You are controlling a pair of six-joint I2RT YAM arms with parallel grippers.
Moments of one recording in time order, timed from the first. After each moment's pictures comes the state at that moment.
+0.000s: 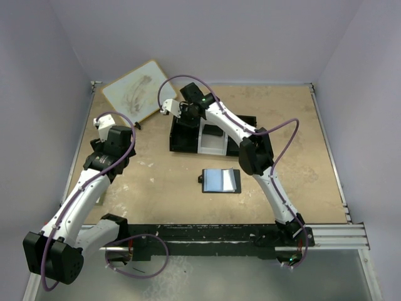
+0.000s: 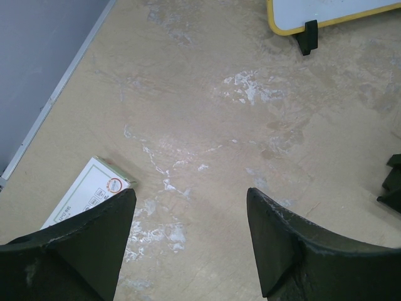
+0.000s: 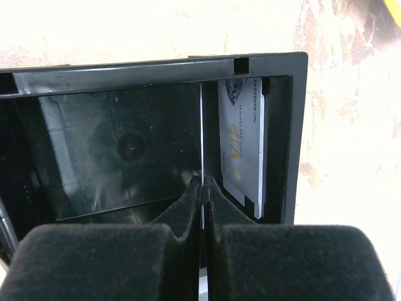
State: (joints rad) left arm -0.27 0.99 0.86 -0.67 -0.66 -0.51; right arm 0.65 2.50 2.39 -0.86 -0.14 -0.80
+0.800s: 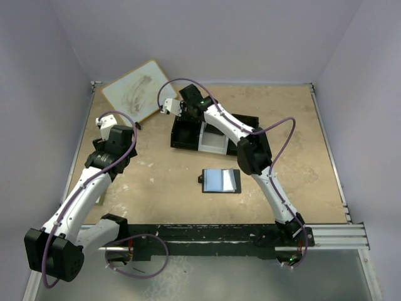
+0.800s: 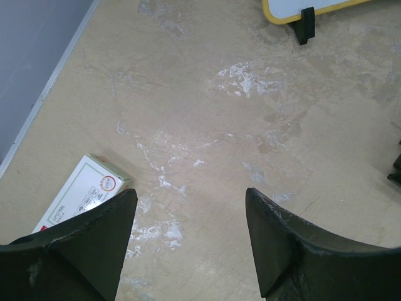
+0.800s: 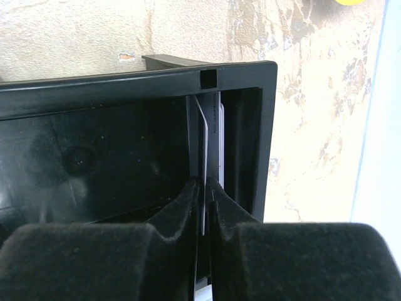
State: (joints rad) left arm -0.27 1.01 0.86 -0.67 -0.63 -0.51; right arm 0.65 2.53 2.38 -0.73 0.04 -0.87
